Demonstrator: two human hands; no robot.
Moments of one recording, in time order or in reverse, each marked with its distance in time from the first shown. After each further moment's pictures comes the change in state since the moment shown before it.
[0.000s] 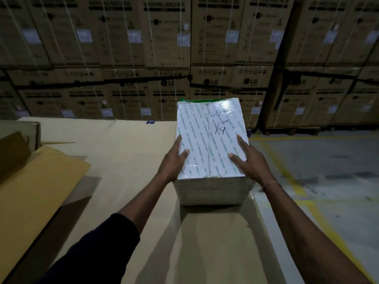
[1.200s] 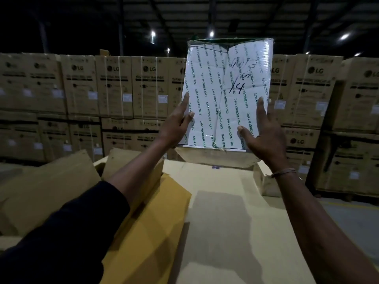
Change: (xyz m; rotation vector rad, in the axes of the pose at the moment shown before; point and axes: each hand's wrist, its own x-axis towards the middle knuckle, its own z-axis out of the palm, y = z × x) left_hand -0.148 0.042 -0.509 0.328 0.397 0.624; right_hand -0.071 -0.507 0.102 -0.152 0.616 -0.543
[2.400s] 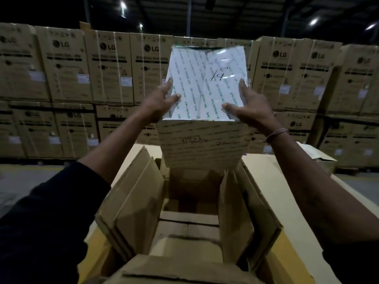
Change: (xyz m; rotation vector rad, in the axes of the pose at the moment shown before) left_hand -0.042 -0.320 -0.364 -0.128 -0.244 -0.294; right_hand 0.062 -0.414 0.240 -0.011 -0.383 0.161
